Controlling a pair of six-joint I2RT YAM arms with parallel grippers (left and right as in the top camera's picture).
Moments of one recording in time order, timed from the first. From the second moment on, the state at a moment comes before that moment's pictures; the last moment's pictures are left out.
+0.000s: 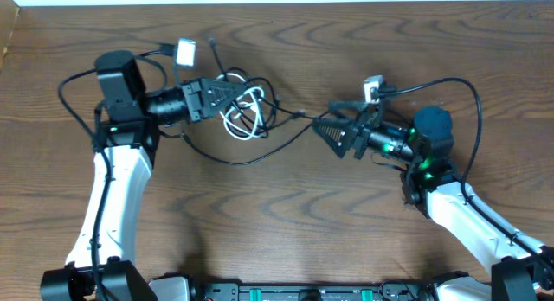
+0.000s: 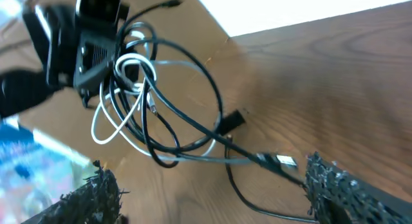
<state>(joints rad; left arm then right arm) 0.11 1.43 1.03 -0.10 1.34 -0.47 0.28 1.41 0.59 0.71 -0.86 0.61</state>
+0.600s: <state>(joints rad) -0.06 1.43 1.03 -0.10 1.25 -0.61 0.39 1.41 0.59 0.55 -0.82 0.35</state>
